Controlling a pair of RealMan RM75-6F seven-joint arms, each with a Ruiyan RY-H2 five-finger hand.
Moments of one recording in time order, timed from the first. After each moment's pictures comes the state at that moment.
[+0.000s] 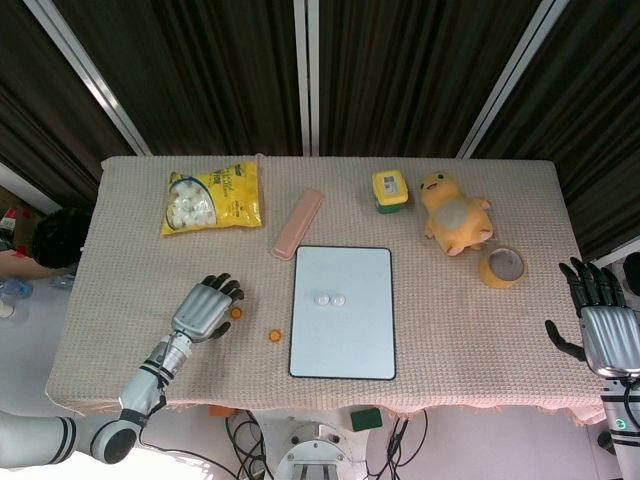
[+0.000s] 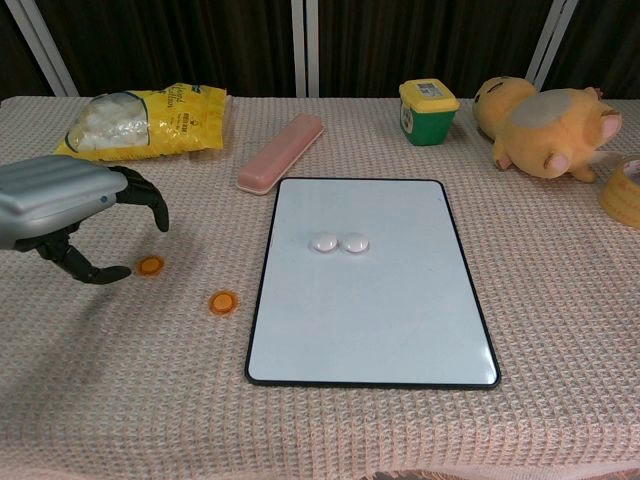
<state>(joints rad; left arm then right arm) -0.65 -1.49 0.09 -1.62 1.16 1.15 0.51 0.10 -1.07 0.08 -1.64 -1.49 1.46 -0.04</state>
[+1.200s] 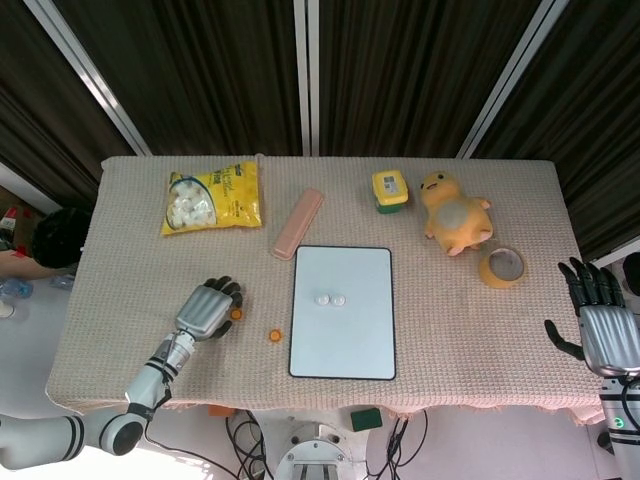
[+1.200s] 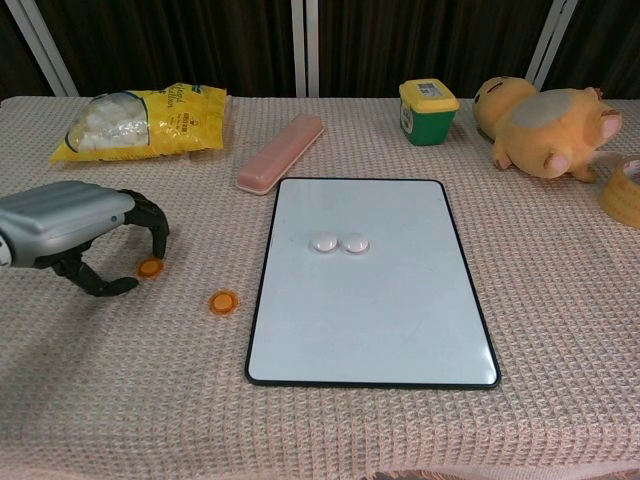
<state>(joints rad) -0.60 -1.55 0.01 -1.51 1.19 1.04 0.44 0.11 -1.07 0.08 -1.65 -1.47 1.45 -0.06</state>
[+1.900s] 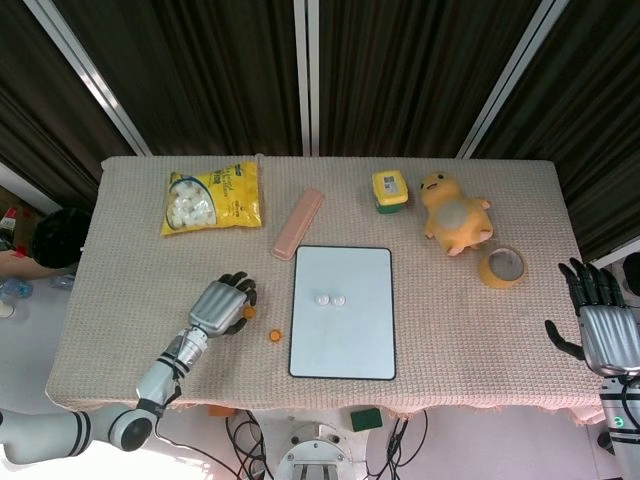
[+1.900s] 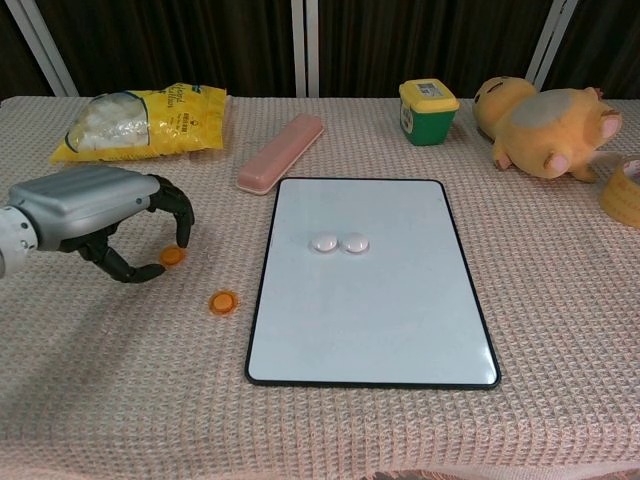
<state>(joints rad) -0.63 -1.55 -0.04 -1.57 1.20 1.01 0.46 0.11 -1.08 0.08 -1.64 -1.47 1.44 -0.05</state>
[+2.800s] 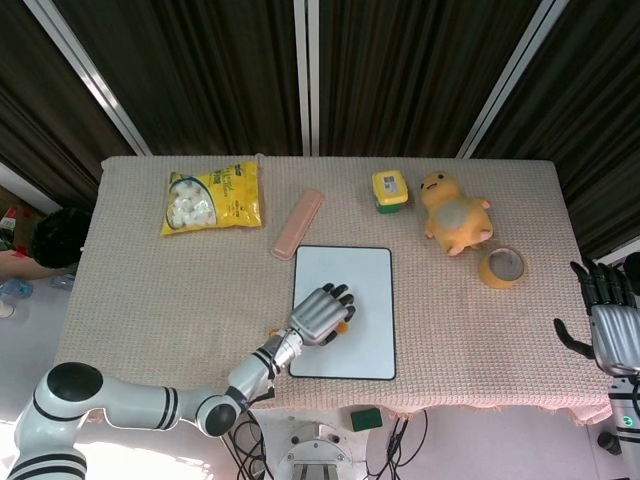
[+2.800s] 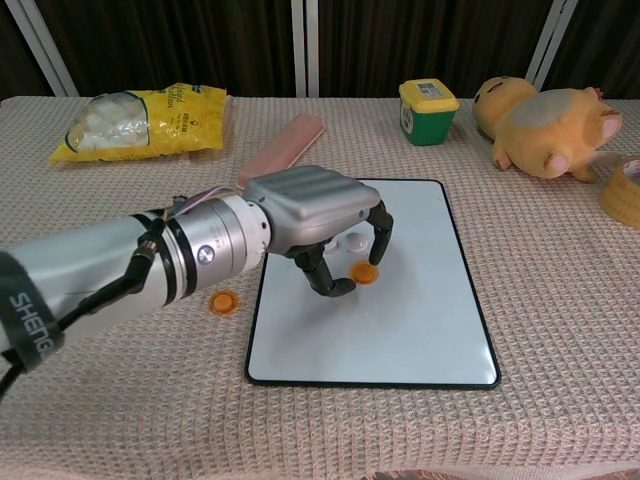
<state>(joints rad) -0.94 -1.84 -0.18 -1.54 0.98 0.88 0.73 0.10 -1.08 0.09 -1.60 -1.45 1.45 0.00</state>
